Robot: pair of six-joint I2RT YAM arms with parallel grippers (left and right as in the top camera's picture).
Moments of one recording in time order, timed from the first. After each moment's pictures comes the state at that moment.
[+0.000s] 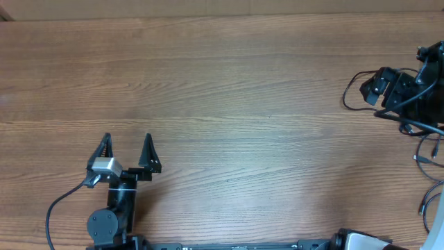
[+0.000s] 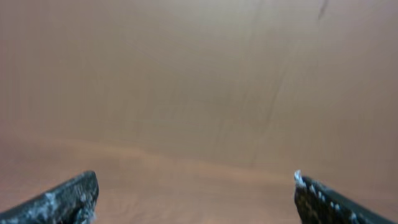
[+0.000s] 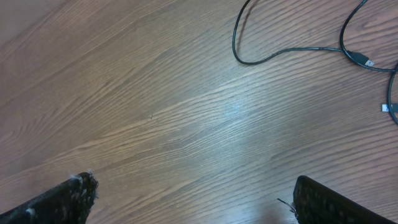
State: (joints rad) left arm 0.10 0.16 0.01 0.33 0.16 -0.27; right arm -0.24 1.41 1.82 -1.51 -0.20 0.22
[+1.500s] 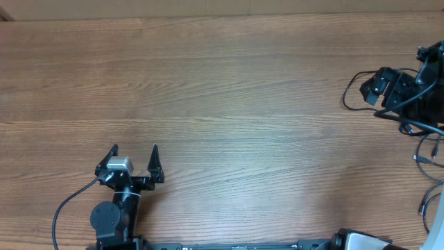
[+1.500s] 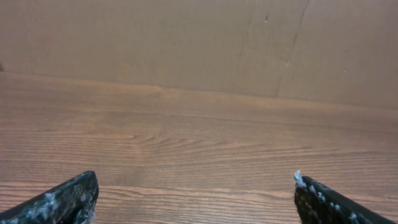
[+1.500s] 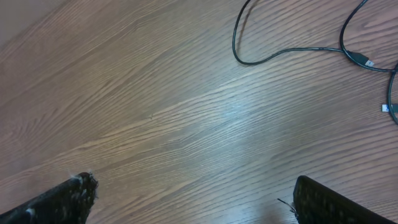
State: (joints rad) left arm 0.13 0.02 0.01 -0.06 0.19 -0.12; right arm -0.24 1.41 1.82 -1.51 -0.20 0.22
